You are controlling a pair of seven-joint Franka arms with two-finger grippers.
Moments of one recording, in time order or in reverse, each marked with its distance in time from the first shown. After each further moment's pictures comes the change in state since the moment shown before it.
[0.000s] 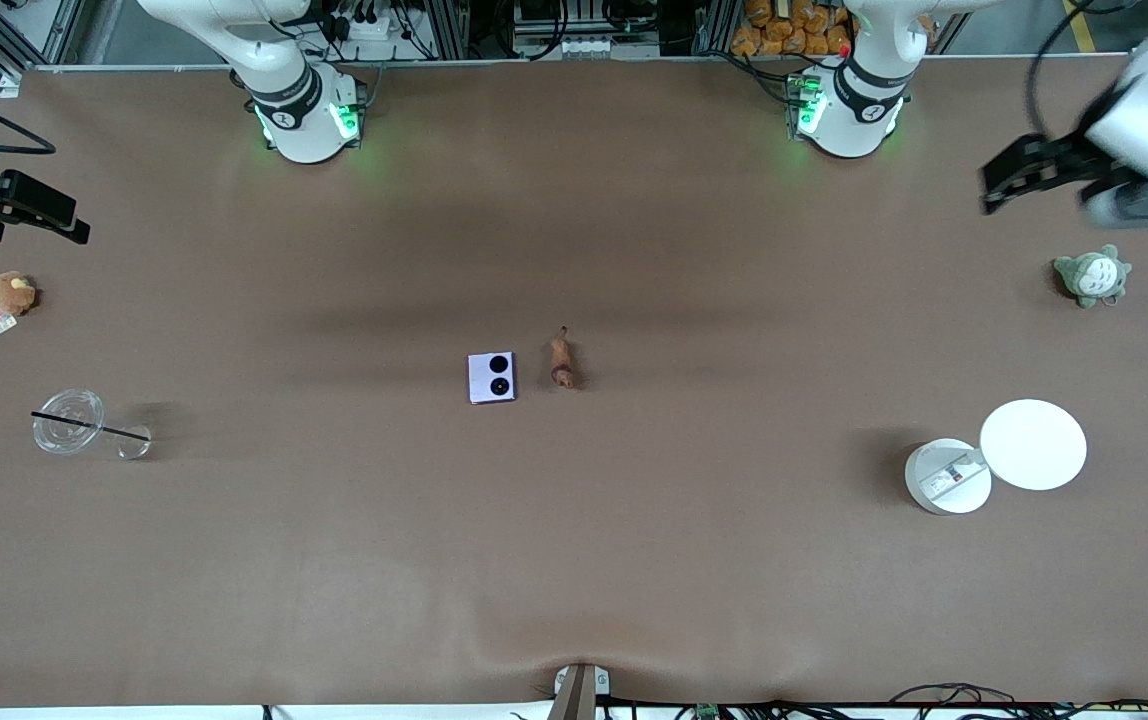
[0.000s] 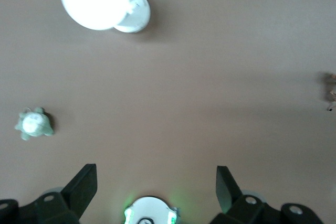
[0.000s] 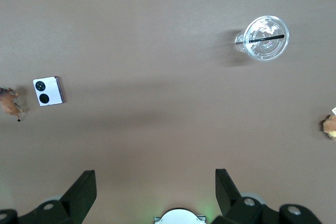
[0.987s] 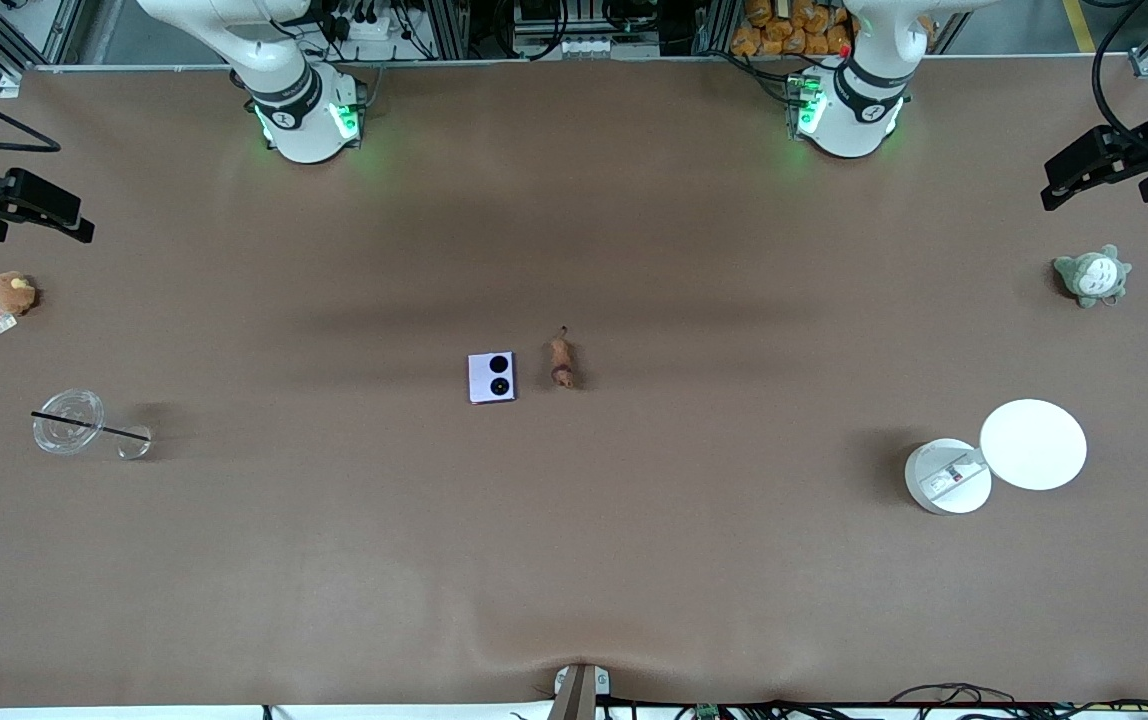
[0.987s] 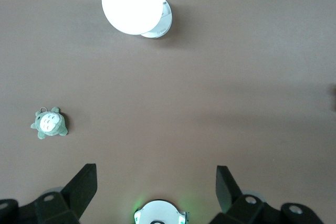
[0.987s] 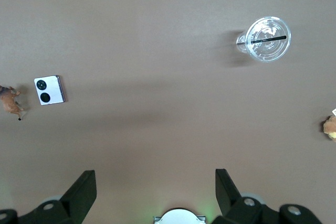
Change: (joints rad) left arm 0.027 -0.053 0.118 -0.001 0.001 -0.004 0.115; right arm 0.013 -0.001 -0.003 0.002 -0.002 -0.002 0.002
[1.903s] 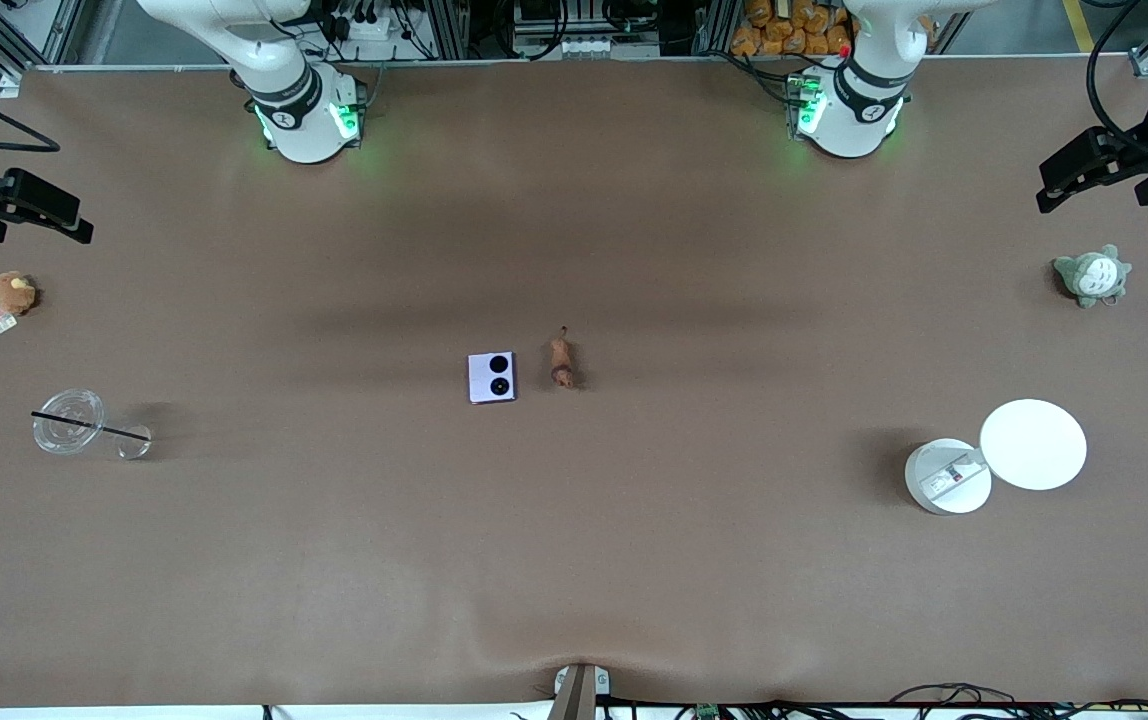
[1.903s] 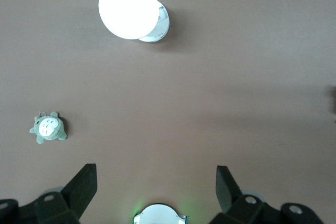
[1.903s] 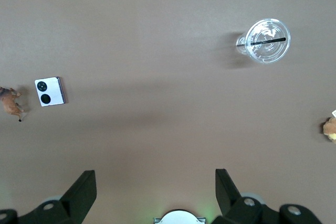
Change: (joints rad) left arm 0.000 0.000 -0.010 -0.001 0.000 0.016 0.000; right arm 0.000 0.000 0.000 0.002 0.000 0.005 0.000
